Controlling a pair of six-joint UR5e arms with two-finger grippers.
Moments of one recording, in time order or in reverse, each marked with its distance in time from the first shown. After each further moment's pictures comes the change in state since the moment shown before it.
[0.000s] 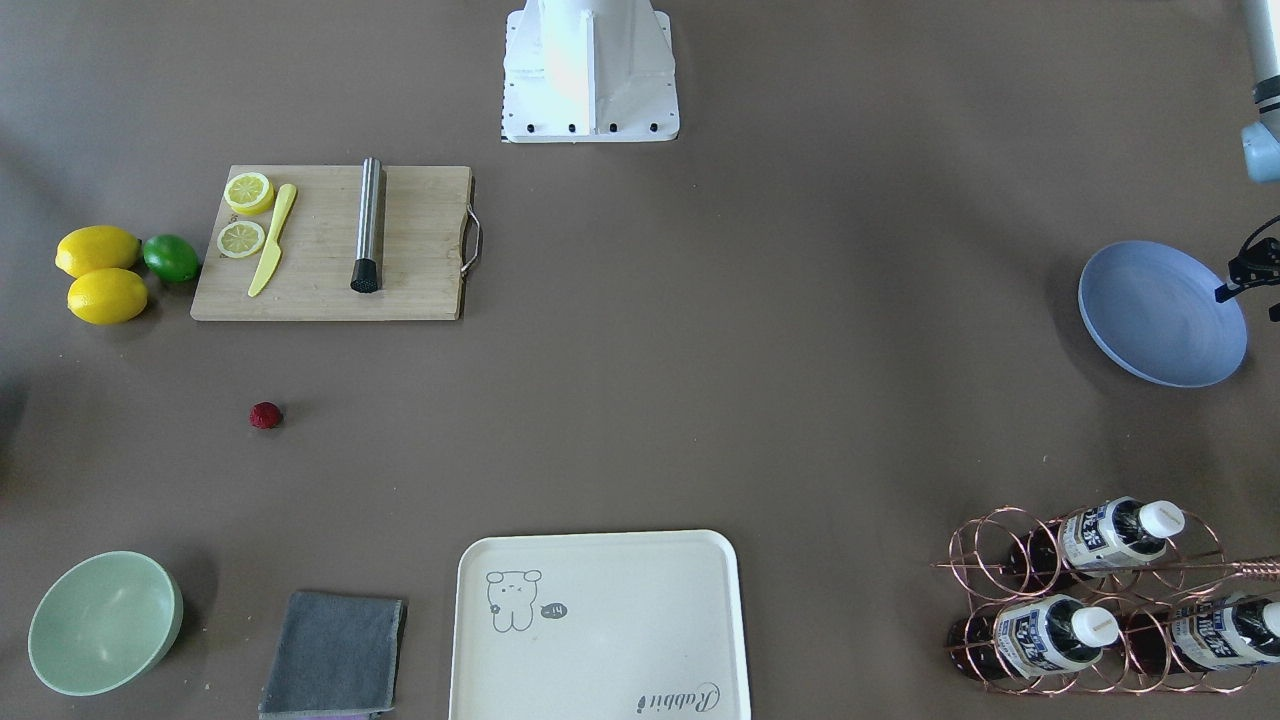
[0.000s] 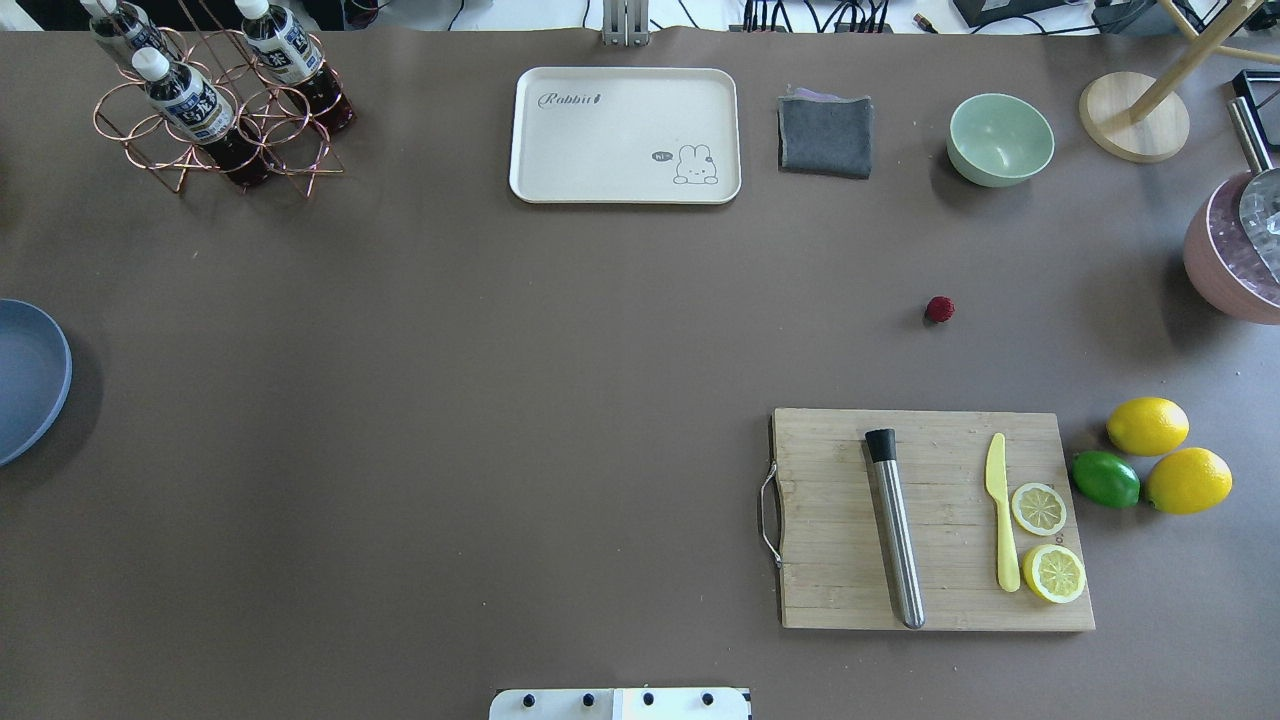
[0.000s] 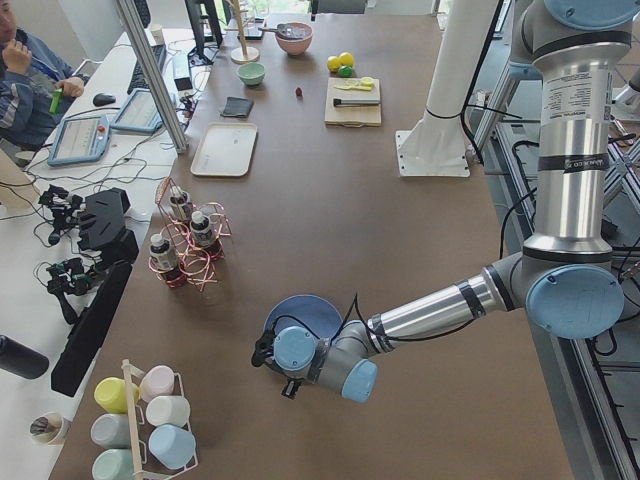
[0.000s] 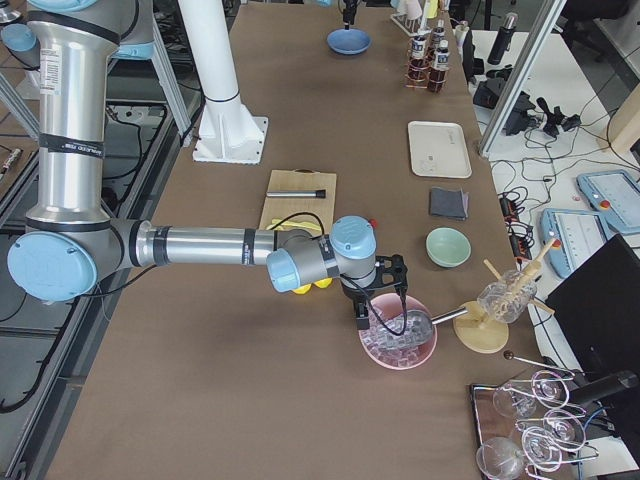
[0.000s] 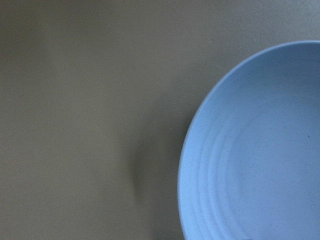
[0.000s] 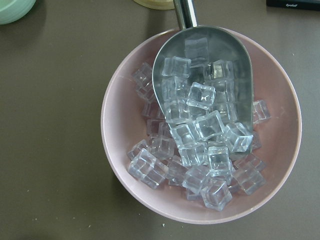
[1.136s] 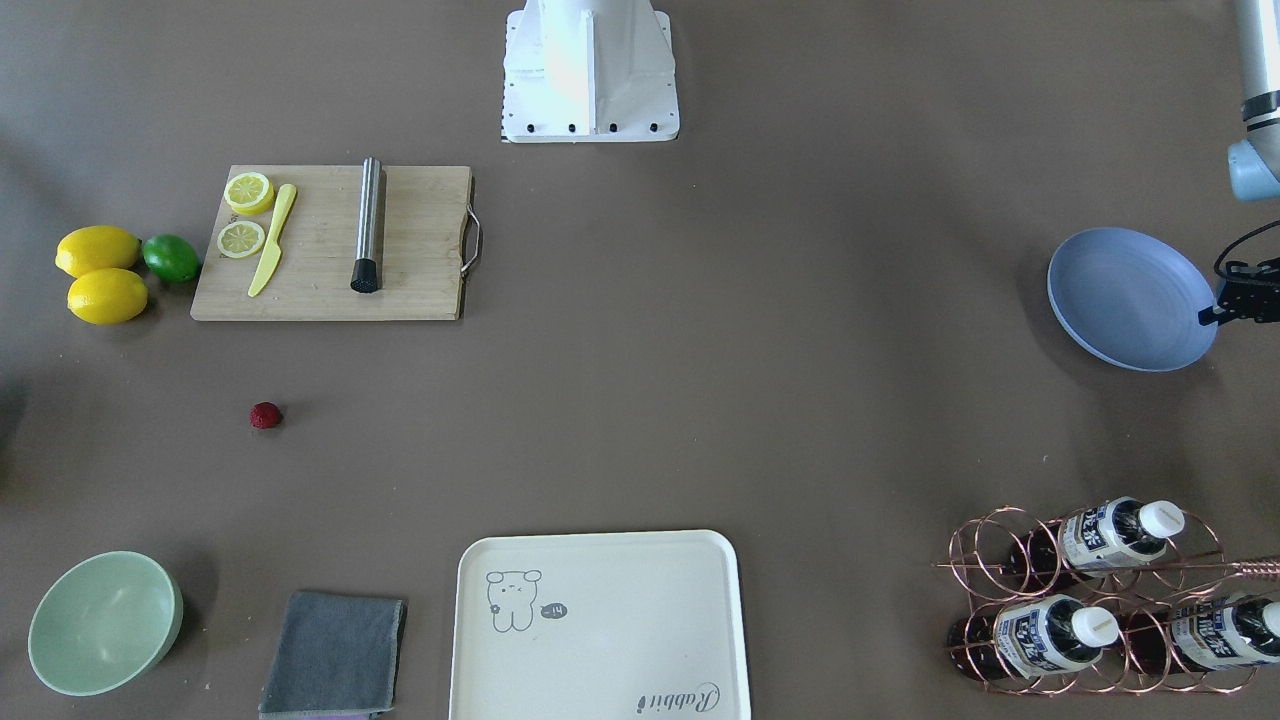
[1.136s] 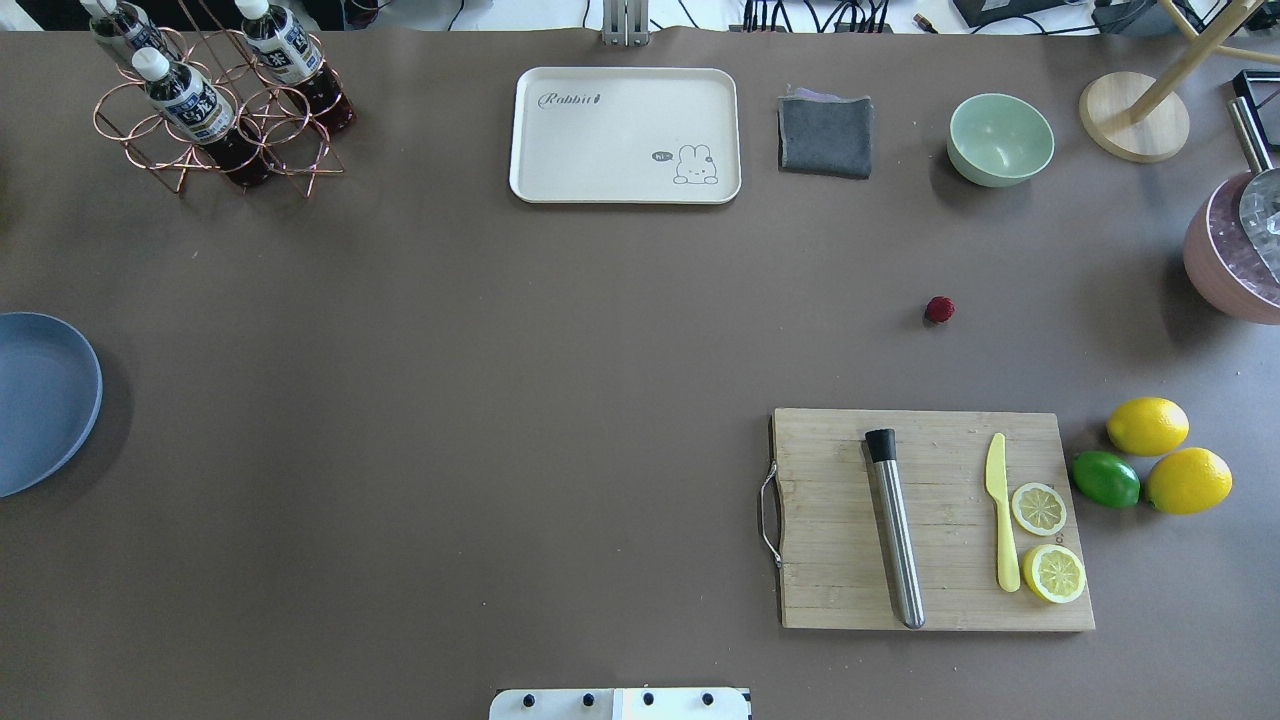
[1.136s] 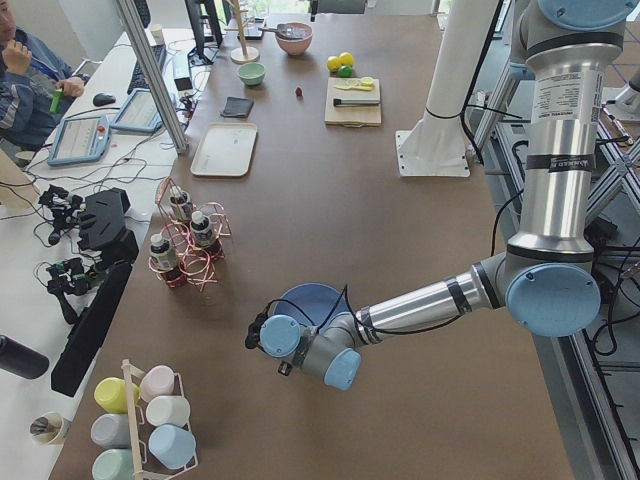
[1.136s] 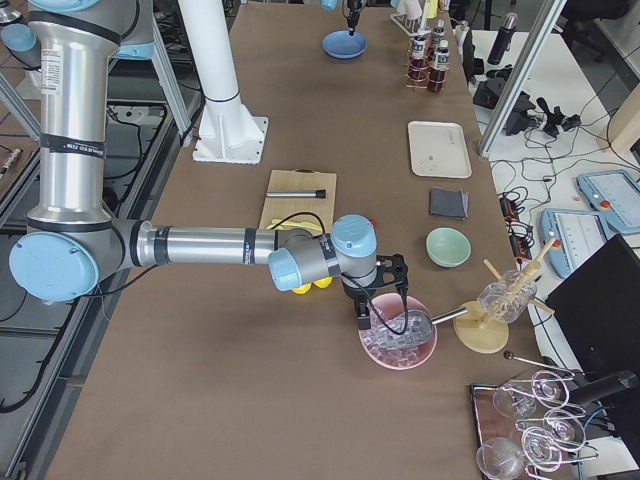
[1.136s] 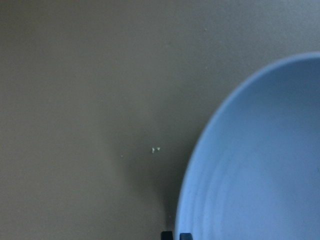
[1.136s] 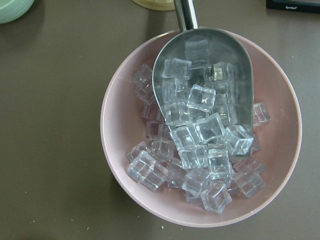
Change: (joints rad) left arm 0.033 -0.048 -0.022 0.000 -0.107 -0.078; right arm -0.006 0.003 0.000 0.002 -0.009 0.002
